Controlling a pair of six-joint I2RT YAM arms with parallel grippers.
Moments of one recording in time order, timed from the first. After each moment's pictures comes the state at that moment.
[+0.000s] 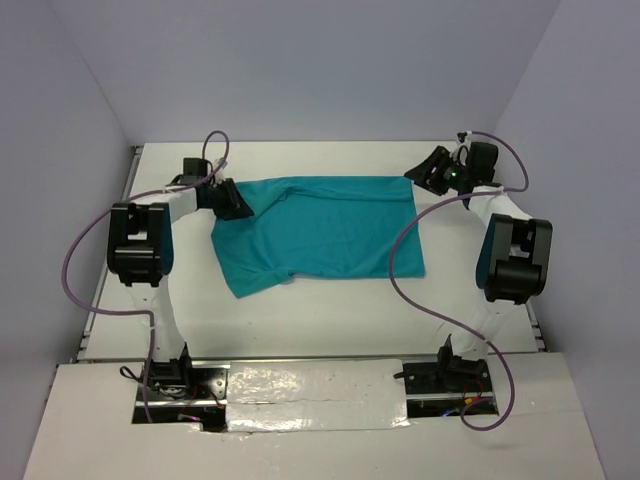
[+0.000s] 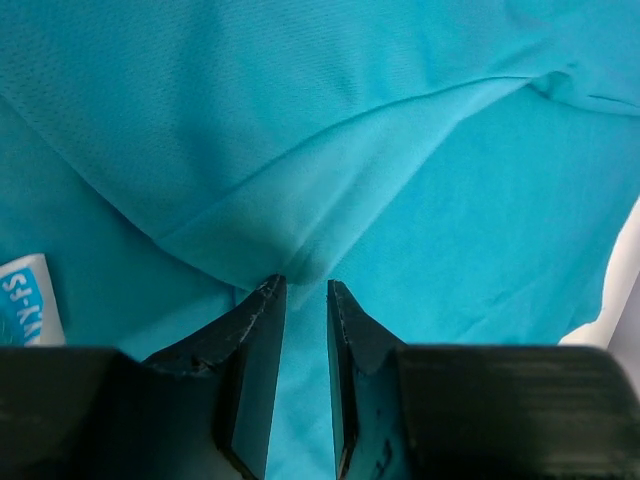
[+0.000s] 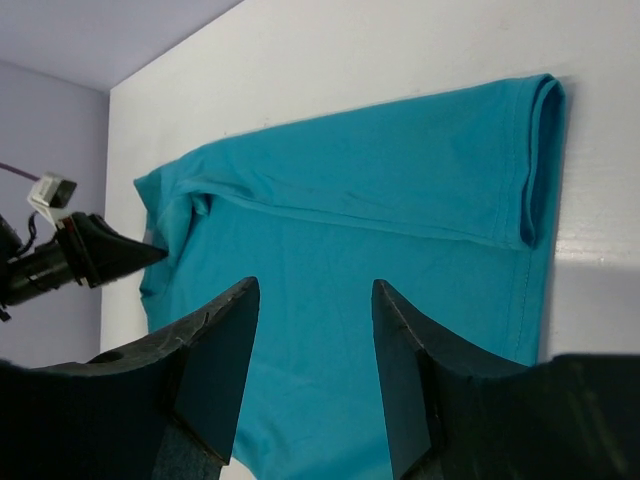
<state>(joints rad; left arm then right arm) 0.02 2.07 1.37 -0.24 0.55 -0.43 -0.18 1.84 1.26 0.04 -0.67 0.54</state>
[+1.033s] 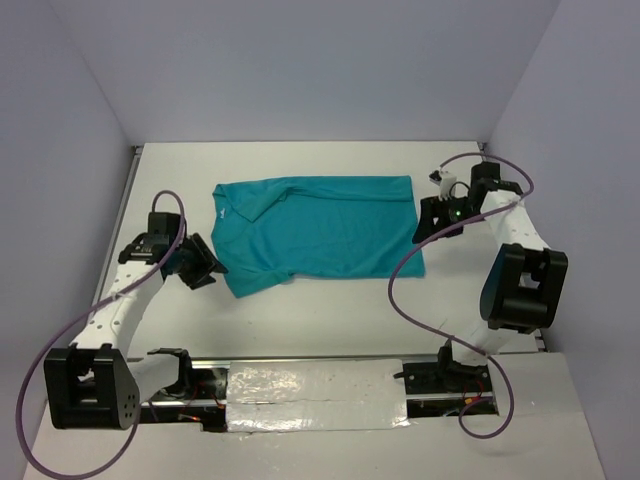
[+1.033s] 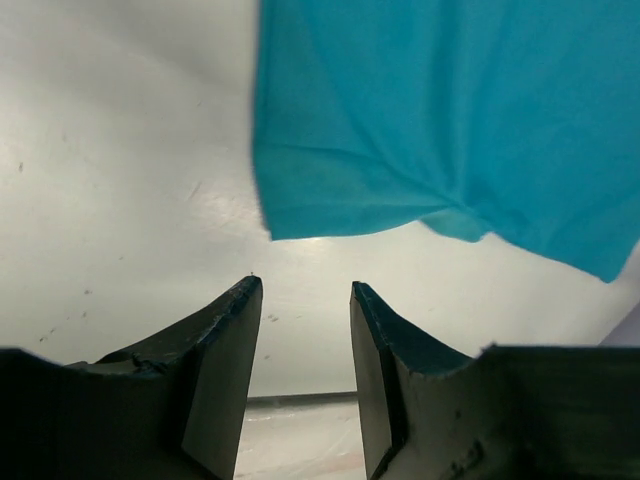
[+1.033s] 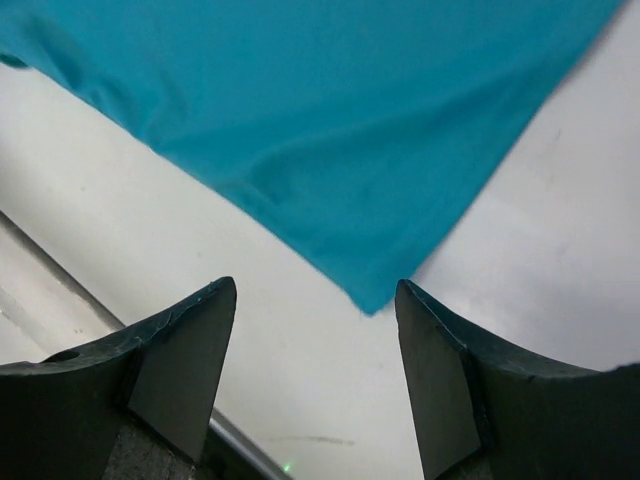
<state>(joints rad) 0.02 1.11 0.80 -0.73 0.25 -0.69 -0.20 1.62 1.26 -0.90 -0.67 -0.47</state>
